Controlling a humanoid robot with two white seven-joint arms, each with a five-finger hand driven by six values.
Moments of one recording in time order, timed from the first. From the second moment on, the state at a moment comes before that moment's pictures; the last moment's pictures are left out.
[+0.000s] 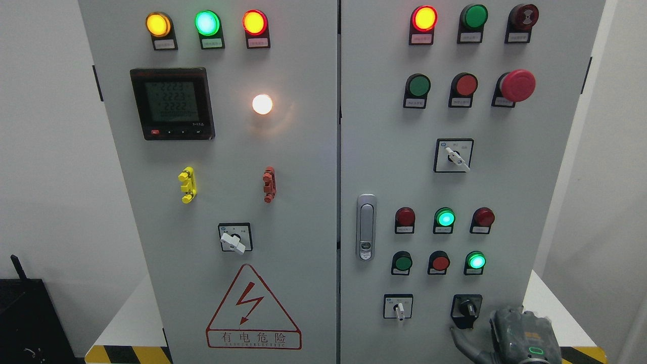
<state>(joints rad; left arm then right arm) 0.04 -0.10 0.00 -0.04 0.00 -0.05 -0.01 -0.26 0.00 -0.09 -1.73 1.52 0.17 0.41</state>
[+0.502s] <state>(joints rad) 0.04 -0.10 0.00 -0.04 0.00 -0.06 -0.01 -0.27 0.00 -0.09 -1.72 1.51 0.19 0.41</state>
